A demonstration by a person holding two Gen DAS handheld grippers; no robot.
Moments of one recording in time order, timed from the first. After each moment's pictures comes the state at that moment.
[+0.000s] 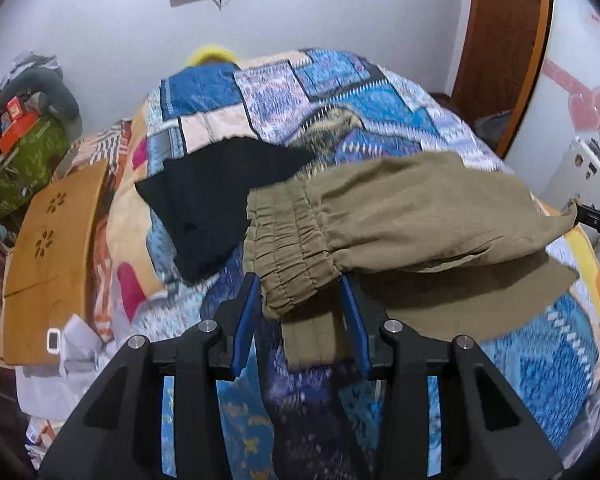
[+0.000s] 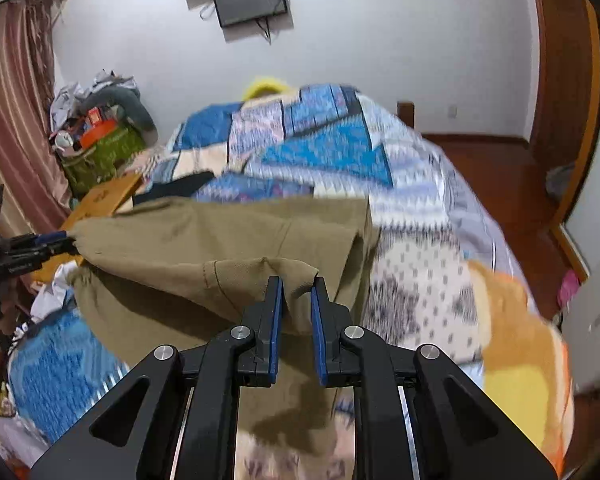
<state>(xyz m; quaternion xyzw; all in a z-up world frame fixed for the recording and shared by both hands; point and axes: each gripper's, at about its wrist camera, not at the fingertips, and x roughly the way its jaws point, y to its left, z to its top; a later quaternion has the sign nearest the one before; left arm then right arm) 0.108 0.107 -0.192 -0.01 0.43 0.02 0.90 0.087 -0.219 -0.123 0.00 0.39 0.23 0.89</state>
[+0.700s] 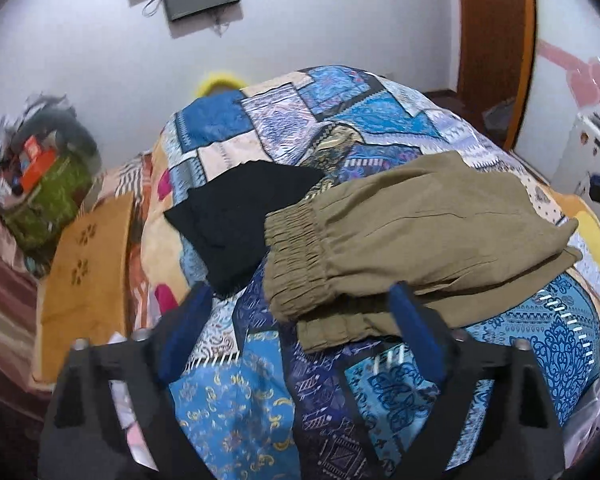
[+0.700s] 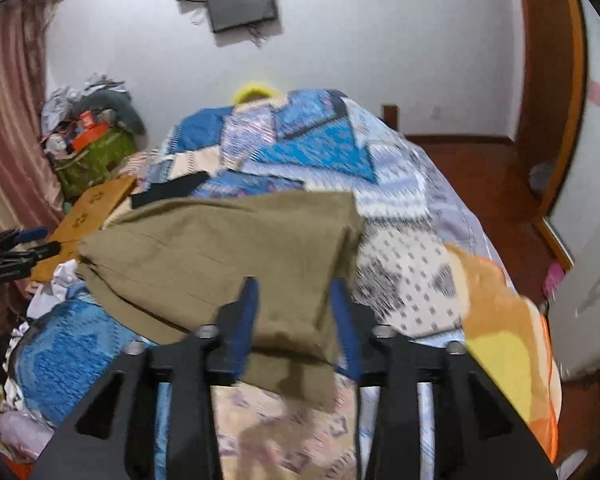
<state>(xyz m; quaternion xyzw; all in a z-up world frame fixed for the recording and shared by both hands) 0.087 0.085 -0.155 0.07 0.40 0.04 0.91 0.045 -0.214 -0.095 -0.02 0.36 0.23 0.91</state>
